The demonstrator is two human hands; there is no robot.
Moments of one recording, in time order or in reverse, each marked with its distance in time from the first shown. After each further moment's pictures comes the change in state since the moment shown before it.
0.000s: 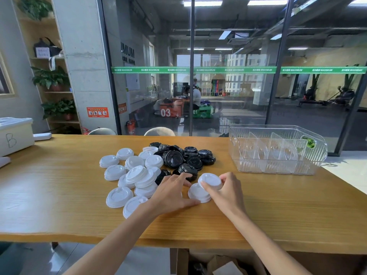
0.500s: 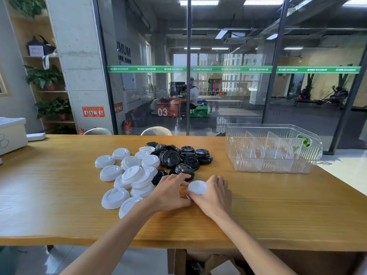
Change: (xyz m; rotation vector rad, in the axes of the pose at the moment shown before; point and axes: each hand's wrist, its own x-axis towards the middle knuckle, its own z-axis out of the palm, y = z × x) left_hand 0.006 0.000 -0.003 -0.039 -0.072 -0.008; right_hand -0.009 -0.016 0.028 -0.428 -0.058 -0.020
